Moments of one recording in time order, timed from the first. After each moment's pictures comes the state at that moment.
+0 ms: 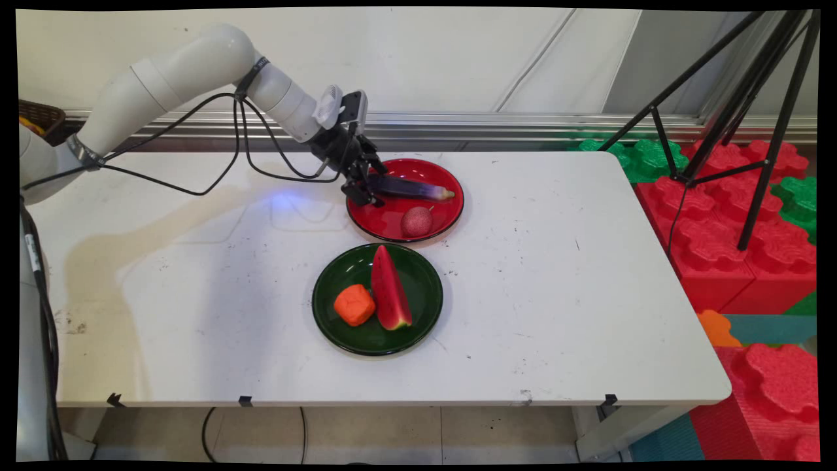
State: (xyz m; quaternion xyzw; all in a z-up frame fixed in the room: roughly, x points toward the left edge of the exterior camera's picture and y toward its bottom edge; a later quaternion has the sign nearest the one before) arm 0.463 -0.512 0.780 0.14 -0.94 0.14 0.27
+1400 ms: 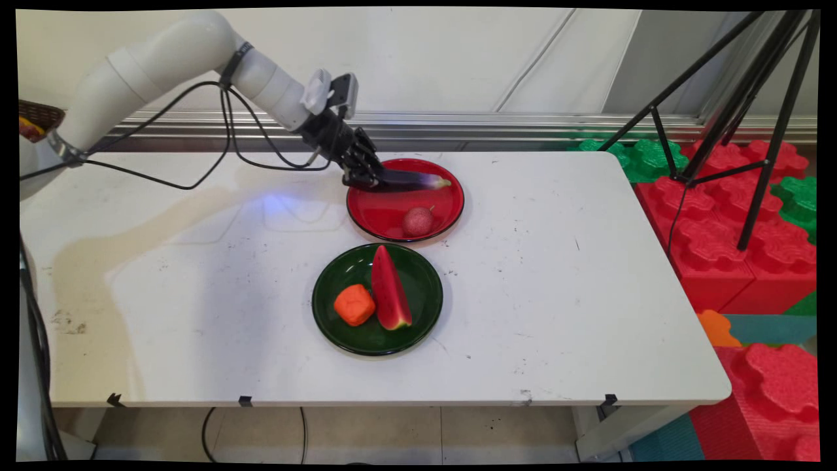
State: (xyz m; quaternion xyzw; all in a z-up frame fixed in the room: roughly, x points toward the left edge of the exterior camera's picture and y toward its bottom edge) arm 0.471 -0.497 0.809 0.14 -0.93 0.15 0.29
